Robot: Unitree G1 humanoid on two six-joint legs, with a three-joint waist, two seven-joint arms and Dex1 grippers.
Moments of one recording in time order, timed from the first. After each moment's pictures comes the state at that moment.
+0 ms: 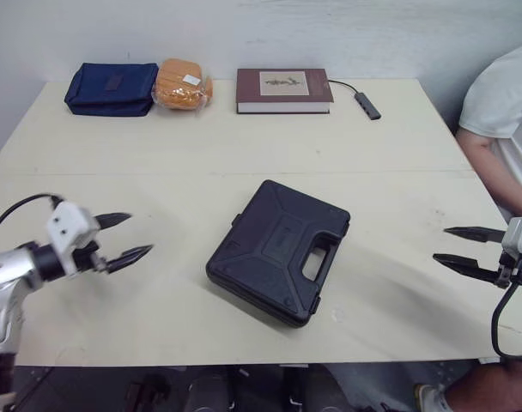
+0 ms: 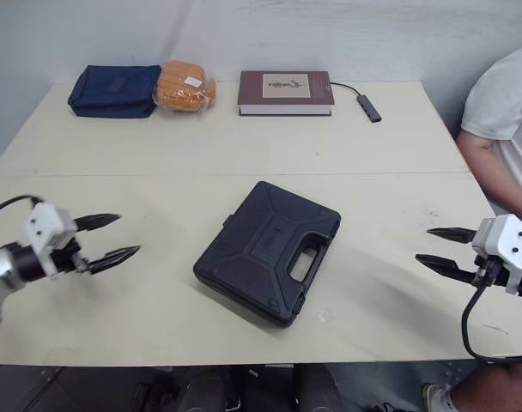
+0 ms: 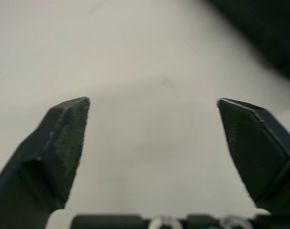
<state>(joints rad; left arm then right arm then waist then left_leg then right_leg) 0.02 0.88 0.45 0.07 -0.37 0.17 -0.95 0.01 -1.04 -0.48 0.11 0.39 -0.09 1.26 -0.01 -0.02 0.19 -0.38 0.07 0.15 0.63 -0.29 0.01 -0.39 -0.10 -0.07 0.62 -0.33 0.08</state>
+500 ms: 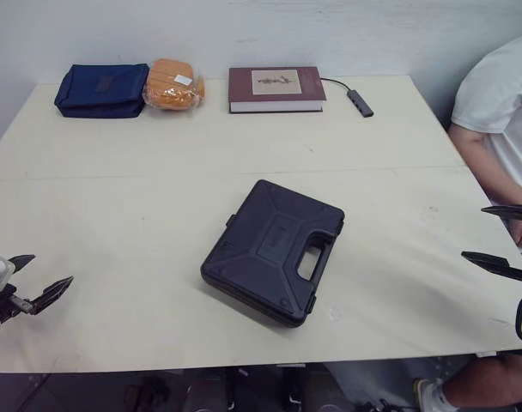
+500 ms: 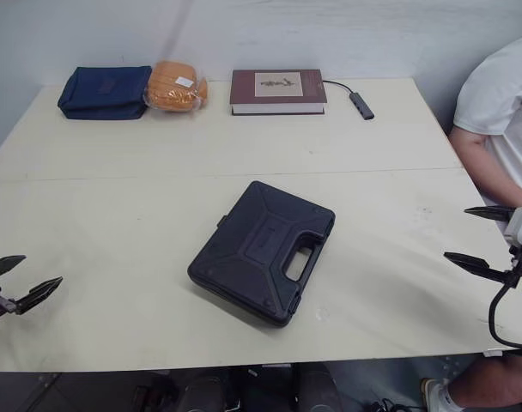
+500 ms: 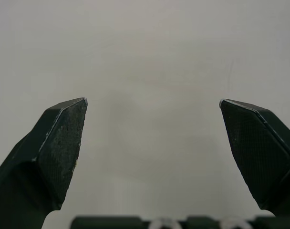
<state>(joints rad) 0.23 0.87 0.67 0.21 -0.33 0.07 -0.86 -0.09 -1.12 -0.47 0.32 0.35 -0.23 1.32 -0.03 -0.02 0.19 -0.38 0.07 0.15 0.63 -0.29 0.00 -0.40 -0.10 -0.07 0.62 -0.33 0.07</state>
